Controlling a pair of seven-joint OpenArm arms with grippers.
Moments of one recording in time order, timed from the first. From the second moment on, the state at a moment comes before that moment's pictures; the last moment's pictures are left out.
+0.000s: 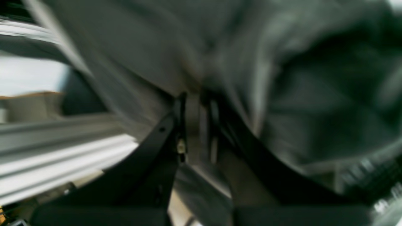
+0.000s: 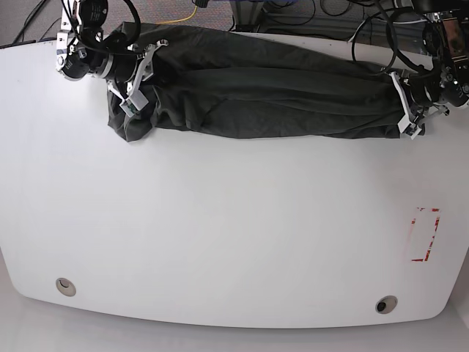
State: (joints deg) left arm 15.1 -25.3 -22.5 96.0 -30.1 -42.0 72.3; right arm -23.2 17.4 13.9 103.2 49.6 39.7 -70.0
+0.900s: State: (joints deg) left arm 4.1 -26.7 -15.5 81.3 -32.1 -42.3 64.4; right arm -3.0 21.5 9.9 78.2 33.6 41.8 -54.3
